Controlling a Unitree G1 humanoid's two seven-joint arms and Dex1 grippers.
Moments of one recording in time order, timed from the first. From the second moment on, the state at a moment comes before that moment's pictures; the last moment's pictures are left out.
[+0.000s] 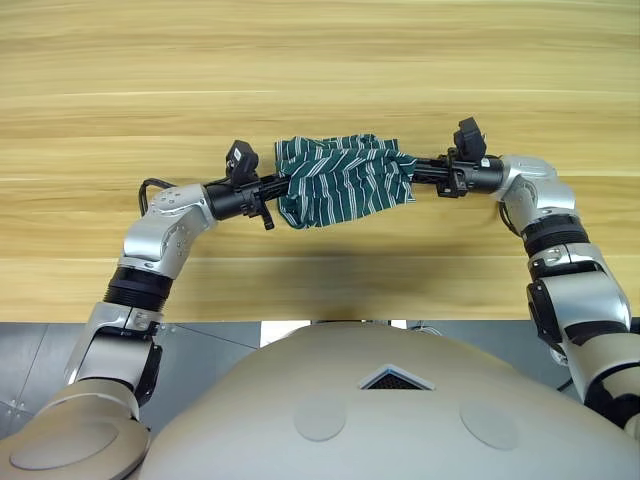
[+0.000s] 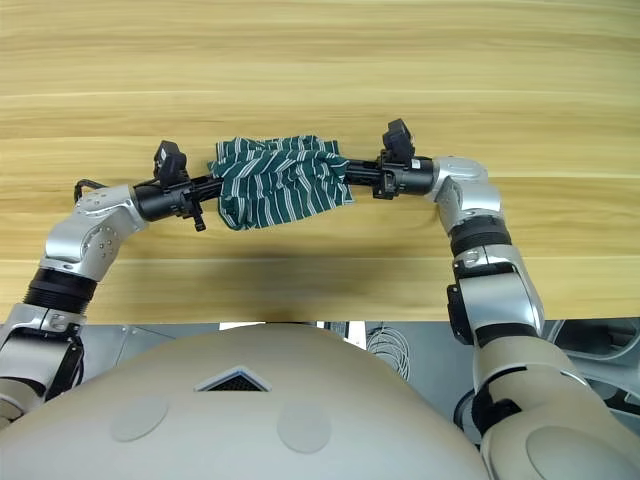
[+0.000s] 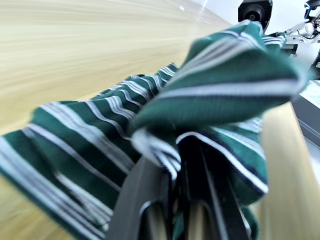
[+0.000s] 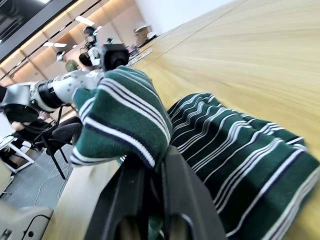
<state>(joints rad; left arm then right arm) -0.06 0.55 -0.26 0.17 -0.62 0.27 -0.92 -0.41 -0.43 0.20 0.82 0.52 0.14 1.50</state>
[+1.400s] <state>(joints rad) -0.05 0.35 0.25 0.51 -0.43 -0.03 -0.73 -0.43 -0.31 -0.15 0.80 0.39 -0.02 1.39</state>
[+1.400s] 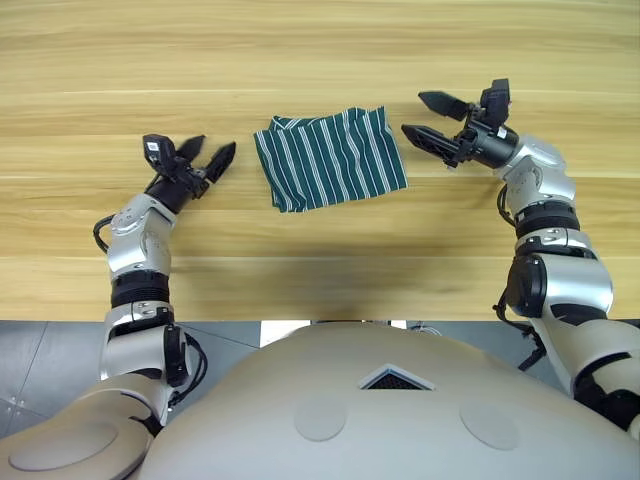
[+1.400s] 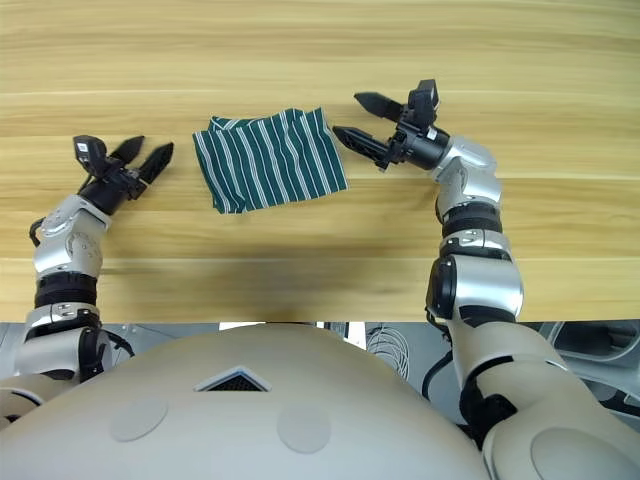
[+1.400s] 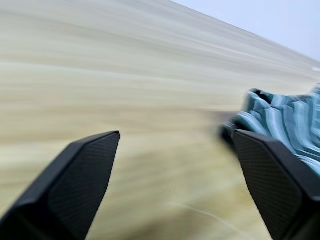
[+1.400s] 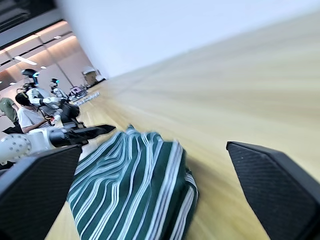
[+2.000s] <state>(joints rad) 0.04 0.03 0.27 0.23 -0.15 -0.75 -0.31 -0.28 -0.17 0.20 0.30 0.11 -0.08 0.97</state>
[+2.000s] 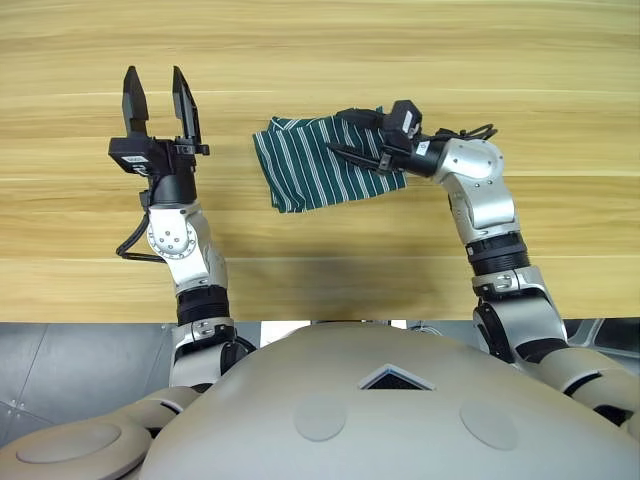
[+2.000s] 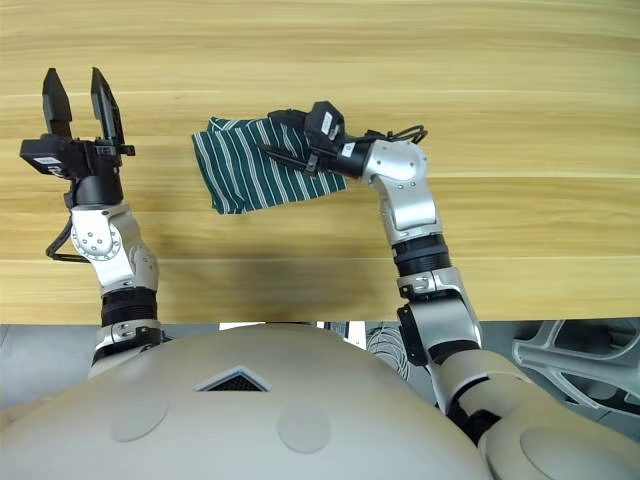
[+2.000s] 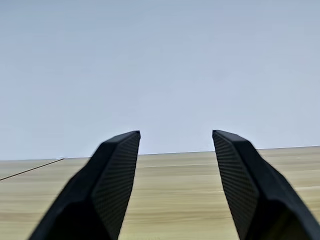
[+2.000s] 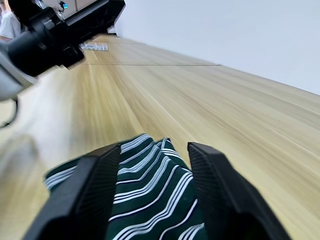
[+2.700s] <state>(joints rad) 0.05 0.04 0.19 0.25 -0.15 -0.75 -0.26 -0.36 -0.15 0.36 0.54 -0.08 -0.04 0.78</state>
